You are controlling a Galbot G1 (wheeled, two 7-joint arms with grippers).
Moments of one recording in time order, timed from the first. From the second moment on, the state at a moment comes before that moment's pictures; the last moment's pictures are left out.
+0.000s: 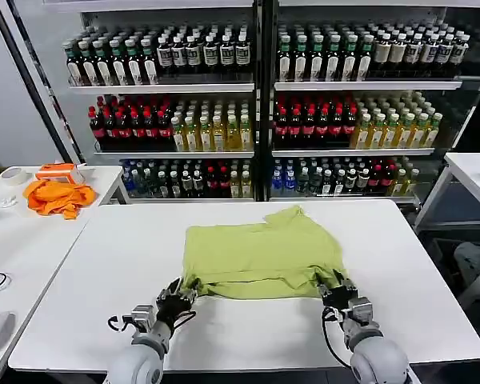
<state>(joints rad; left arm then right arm) 1.31 -1.27 -0.33 -1.87 -0.47 0.38 -0.18 -1.32 1.11 0.37 1.93 0.29 -0.41 0.18</state>
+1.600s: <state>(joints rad) 1.39 -1.32 -0.32 -1.90 -0.46 0.37 -0.15 -1.42 1.13 0.40 1.92 0.33 -0.45 0.19</state>
